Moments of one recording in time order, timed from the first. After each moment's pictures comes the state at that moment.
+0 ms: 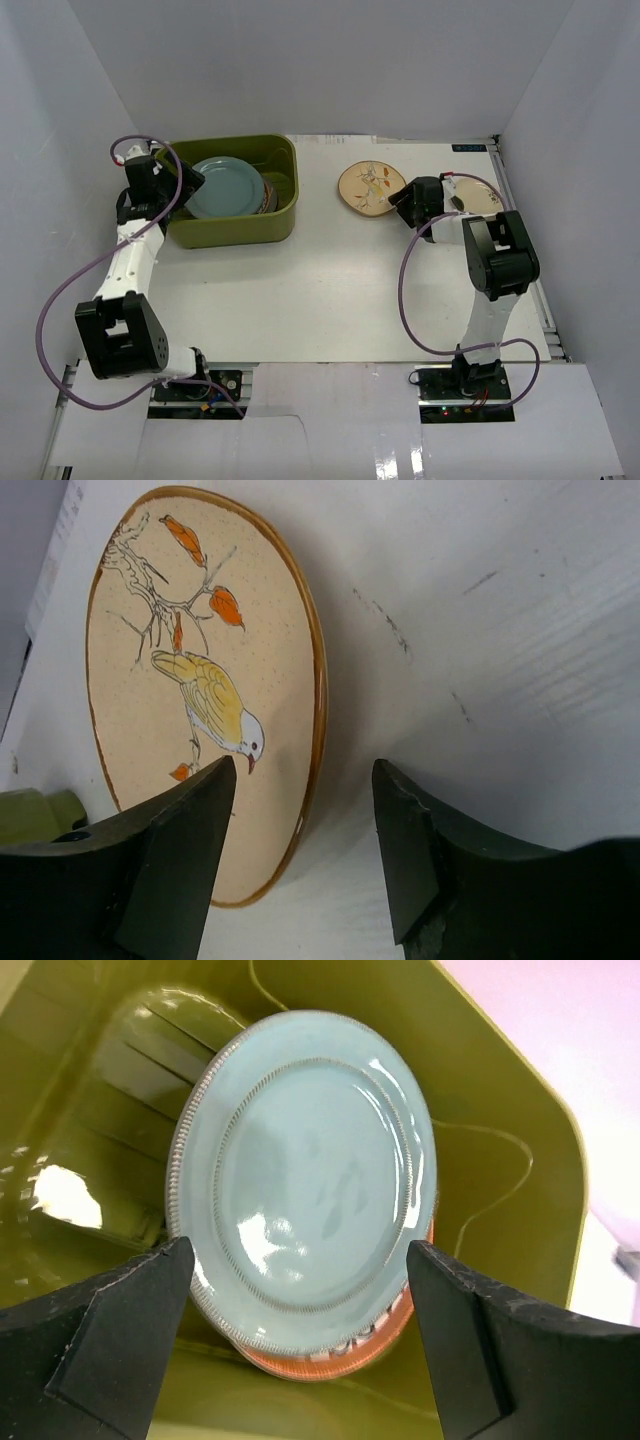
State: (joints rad) left arm 0.17 1.41 1.10 -0.20 0.11 -0.64; right arm 0.23 1.91 0.99 0.33 0.11 0.96
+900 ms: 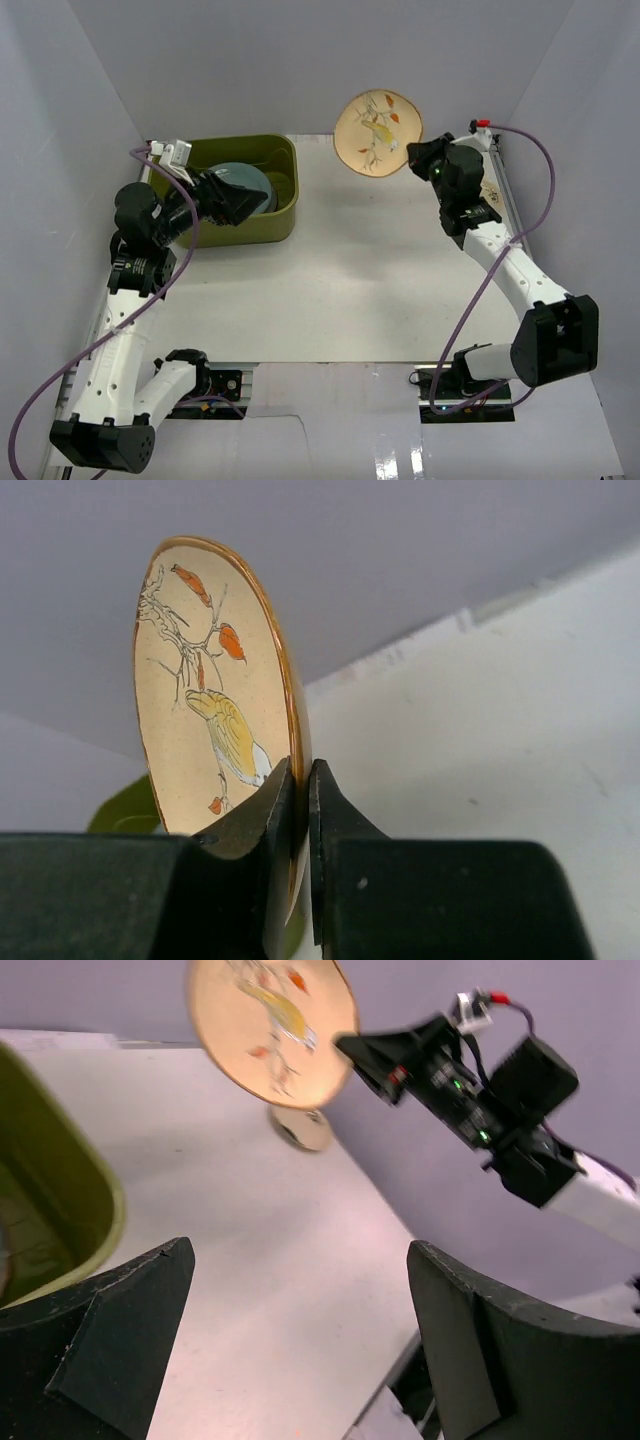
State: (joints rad) left arm -0.10 0.90 1.04 -0.13 0.65 -0.58; right arm 0.29 1.34 1.03 0.20 0.15 0.76
